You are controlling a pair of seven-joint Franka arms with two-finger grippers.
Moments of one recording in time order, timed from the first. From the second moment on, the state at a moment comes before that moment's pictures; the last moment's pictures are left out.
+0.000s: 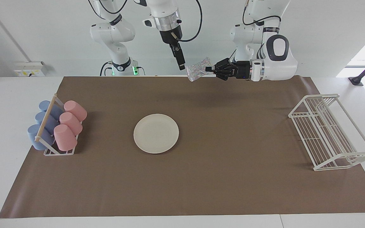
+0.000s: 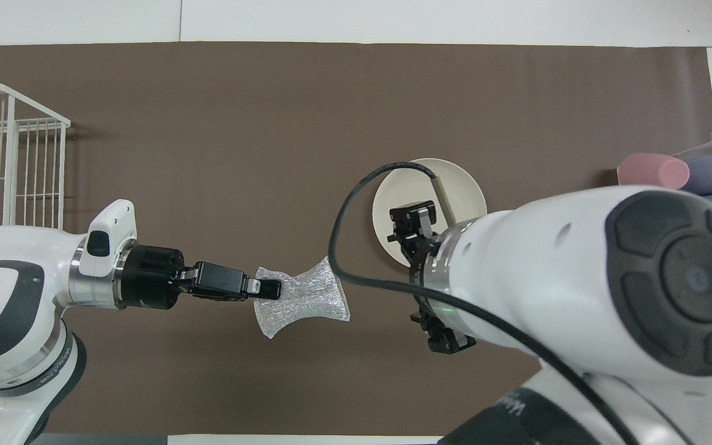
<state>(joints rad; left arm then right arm) -0.16 -0.21 -0.05 -2.36 -1.47 1.62 0.40 0.09 -0.10 0.54 -1.70 0.22 1.76 1.97</state>
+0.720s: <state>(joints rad) -0.16 -0.21 -0.04 -2.36 -1.47 1.61 0.40 0.19 -0.11 0.54 -1.84 0.22 2.00 2.07</state>
